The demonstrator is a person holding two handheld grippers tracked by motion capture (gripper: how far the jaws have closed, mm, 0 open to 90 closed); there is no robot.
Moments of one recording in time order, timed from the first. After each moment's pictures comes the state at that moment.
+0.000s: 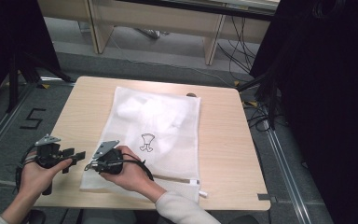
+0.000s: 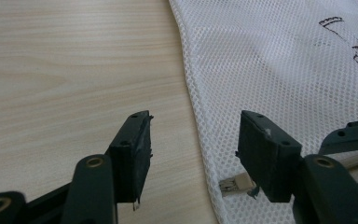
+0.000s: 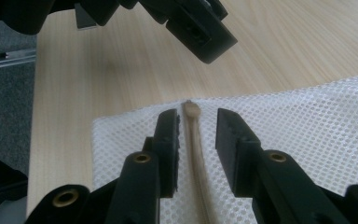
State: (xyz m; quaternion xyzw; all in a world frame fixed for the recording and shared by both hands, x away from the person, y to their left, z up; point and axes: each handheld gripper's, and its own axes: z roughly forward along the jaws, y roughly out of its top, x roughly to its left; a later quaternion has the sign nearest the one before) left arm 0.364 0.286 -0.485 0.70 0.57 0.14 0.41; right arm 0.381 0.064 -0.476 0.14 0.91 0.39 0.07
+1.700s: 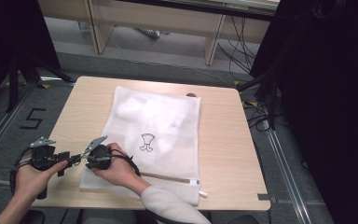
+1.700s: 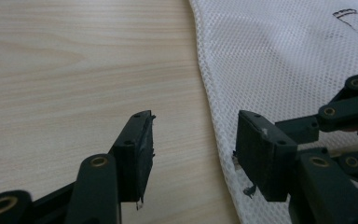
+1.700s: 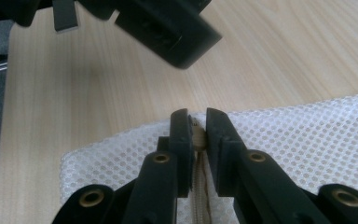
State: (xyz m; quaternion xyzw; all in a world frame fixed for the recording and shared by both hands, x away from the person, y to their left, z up) left arm 0.351 0.294 -0.483 0.69 0.59 0.12 0.40; right arm 0.401 0.100 -0.493 0.15 0.92 0.36 0.03
